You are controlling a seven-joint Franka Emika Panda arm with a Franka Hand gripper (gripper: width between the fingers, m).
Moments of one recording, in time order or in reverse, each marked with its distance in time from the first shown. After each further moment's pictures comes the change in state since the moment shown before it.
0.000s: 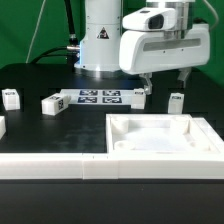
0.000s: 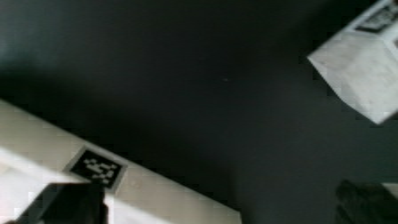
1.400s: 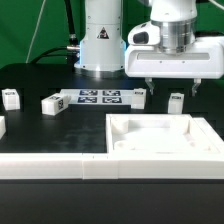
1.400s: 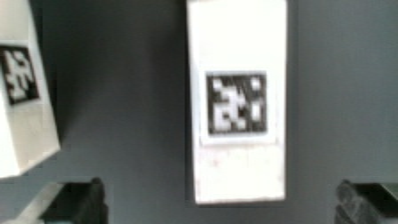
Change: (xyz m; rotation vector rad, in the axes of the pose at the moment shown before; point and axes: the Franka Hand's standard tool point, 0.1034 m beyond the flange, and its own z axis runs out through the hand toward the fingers) arm -0.038 -0.035 0.020 0.105 -0.222 0.641
